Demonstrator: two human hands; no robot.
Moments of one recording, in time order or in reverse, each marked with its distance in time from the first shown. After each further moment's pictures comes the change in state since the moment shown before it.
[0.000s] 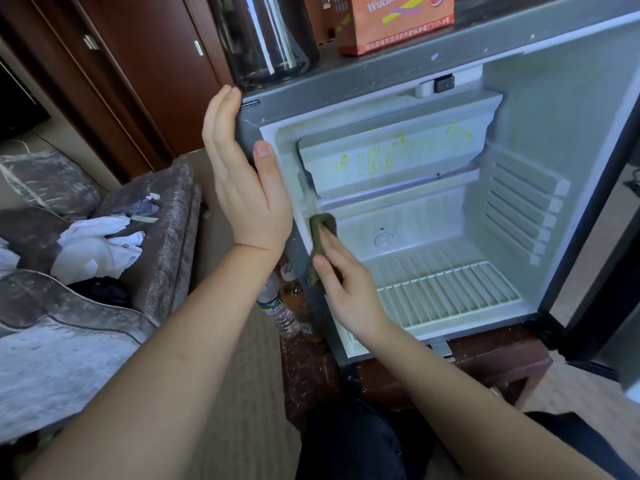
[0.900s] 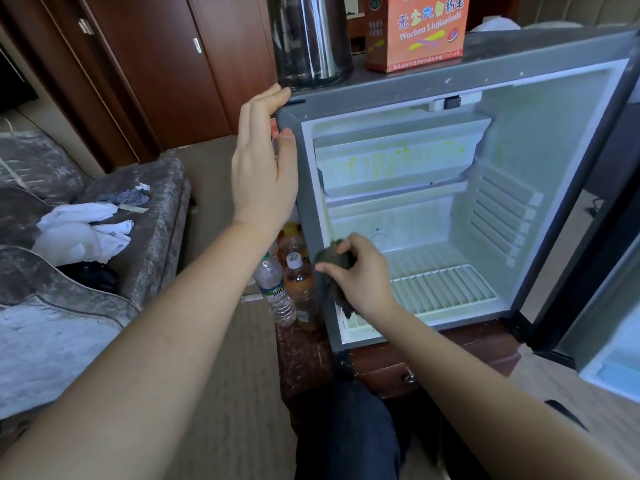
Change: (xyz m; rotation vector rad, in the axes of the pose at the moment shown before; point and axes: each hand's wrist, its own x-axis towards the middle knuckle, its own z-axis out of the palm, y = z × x) left_hand 0.023 0.016 -0.040 -0.005 -0.288 -0.153; right_hand -0.007 -0.021 -0.009 -0.299 0.102 0.104
